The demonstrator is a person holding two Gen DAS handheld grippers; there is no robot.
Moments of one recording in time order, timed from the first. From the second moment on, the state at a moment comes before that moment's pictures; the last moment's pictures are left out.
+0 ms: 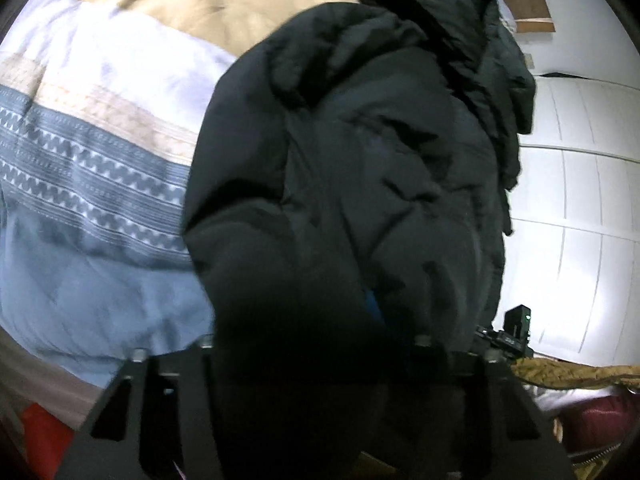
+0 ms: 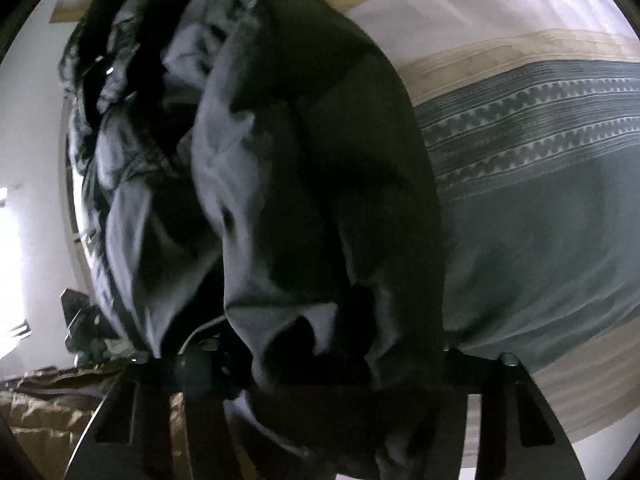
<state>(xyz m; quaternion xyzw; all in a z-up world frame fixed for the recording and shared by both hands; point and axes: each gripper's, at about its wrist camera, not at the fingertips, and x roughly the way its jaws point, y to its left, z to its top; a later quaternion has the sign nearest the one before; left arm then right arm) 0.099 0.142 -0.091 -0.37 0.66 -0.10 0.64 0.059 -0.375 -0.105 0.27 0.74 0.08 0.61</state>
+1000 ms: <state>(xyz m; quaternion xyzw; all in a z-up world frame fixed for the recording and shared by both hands) 0.238 0.191 0.037 -0.43 0.49 -0.06 0.75 0.244 -0.342 0.088 0.13 0.58 0.16 0.79</state>
